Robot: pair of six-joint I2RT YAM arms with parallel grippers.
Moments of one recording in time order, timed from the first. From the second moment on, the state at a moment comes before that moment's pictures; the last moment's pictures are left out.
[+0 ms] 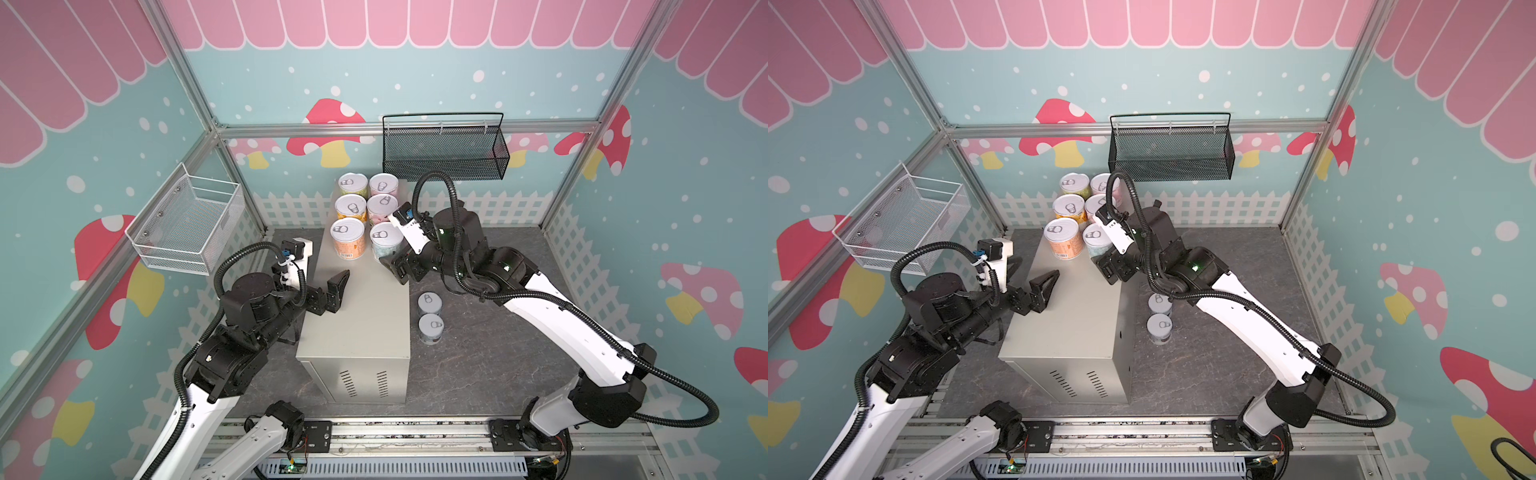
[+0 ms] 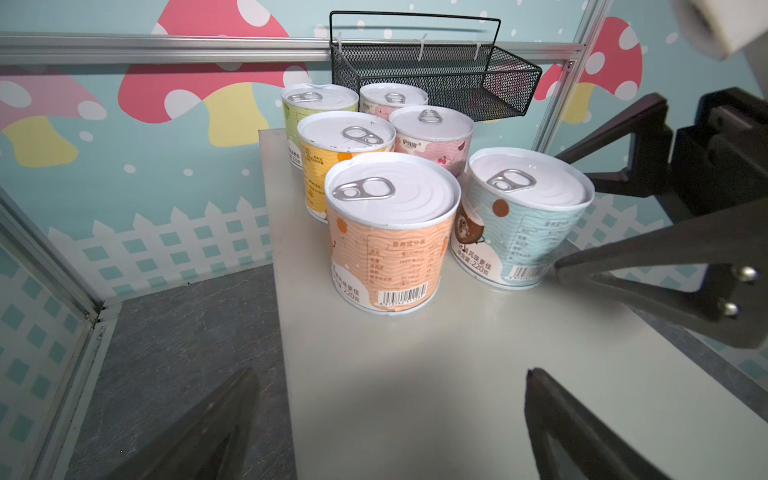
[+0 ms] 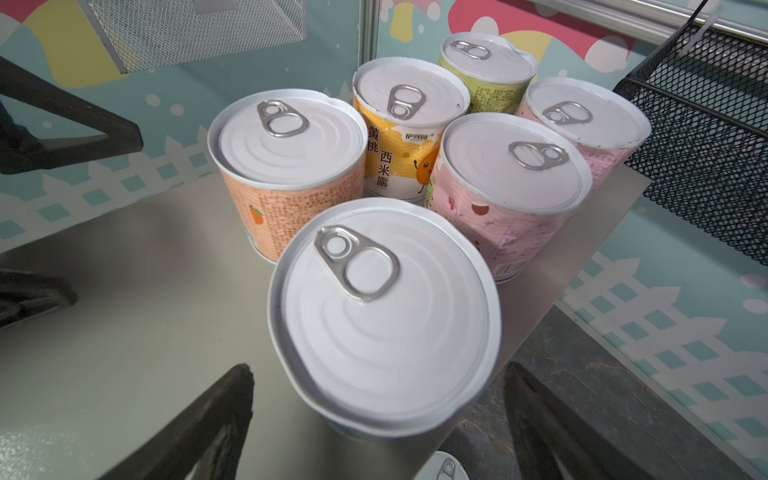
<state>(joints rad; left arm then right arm) -0.46 0.77 1.16 -0.59 -0.02 -0.07 0.86 1.52 1.79 -0.68 0.03 -0.10</state>
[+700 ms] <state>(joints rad) -0.53 0.79 1.18 -0.64 0.15 -0.05 0.86 1.52 1.71 -0.49 0.03 -0.08</state>
